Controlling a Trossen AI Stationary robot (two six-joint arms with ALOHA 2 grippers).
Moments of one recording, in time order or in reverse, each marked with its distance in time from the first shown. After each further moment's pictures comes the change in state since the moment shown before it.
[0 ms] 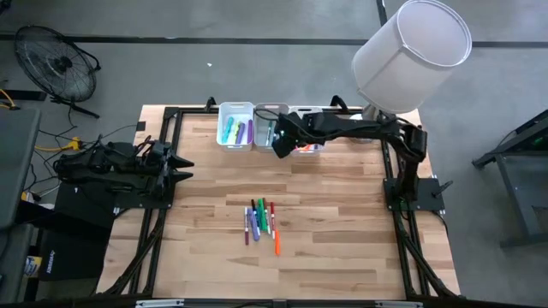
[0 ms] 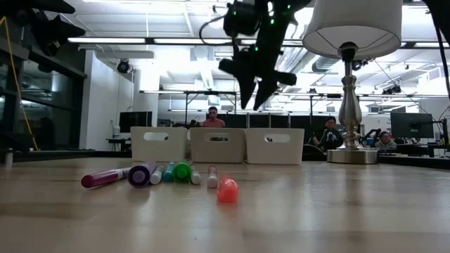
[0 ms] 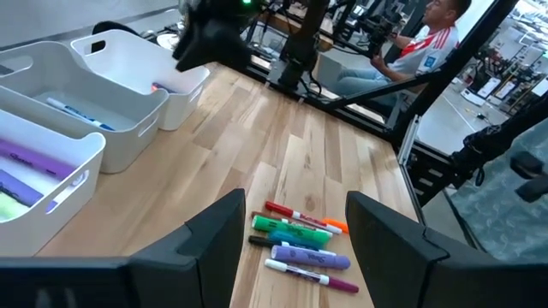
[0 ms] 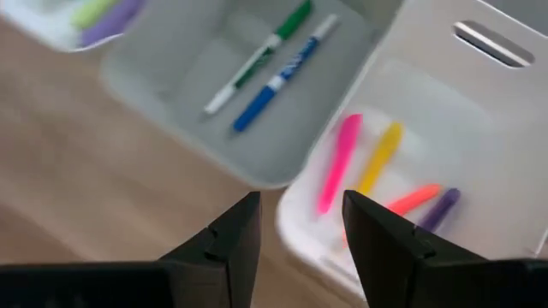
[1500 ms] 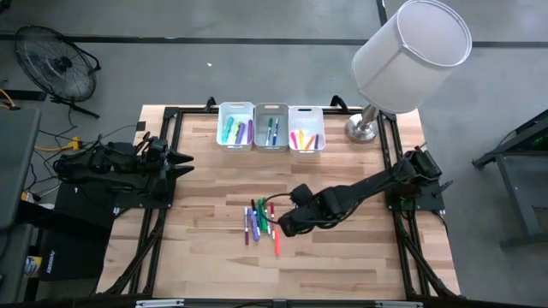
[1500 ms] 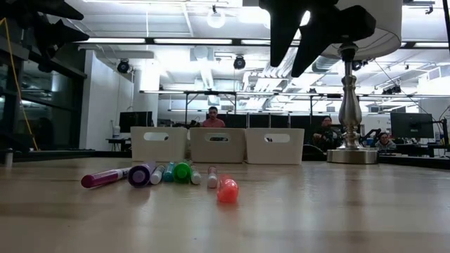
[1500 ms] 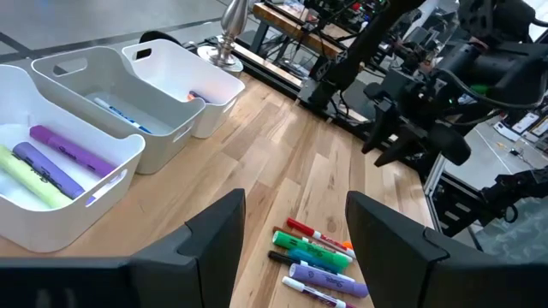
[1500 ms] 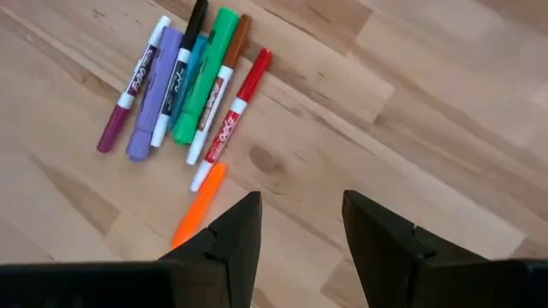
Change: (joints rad) left arm 0.000 0.000 0.000 0.000 -0.113 -0.069; right arm 0.631 -0.029 0.000 -0.182 -0.032 0.698
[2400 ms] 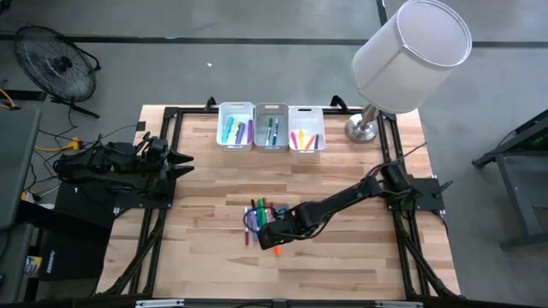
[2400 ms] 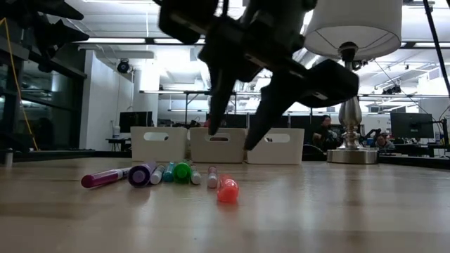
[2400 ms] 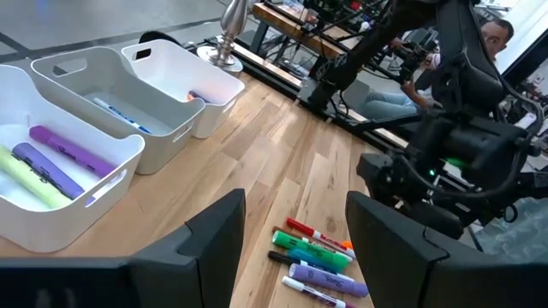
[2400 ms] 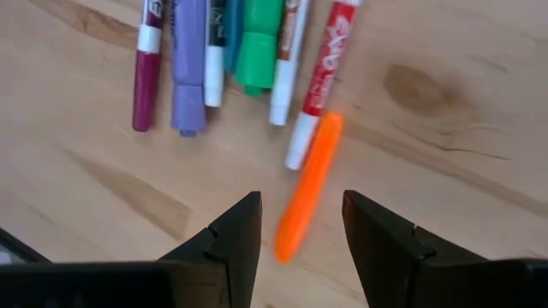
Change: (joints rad) left arm 0.000 0.000 0.000 0.000 0.001 0.001; right arm -0.004 0.270 0.049 0.341 -0.246 0.222
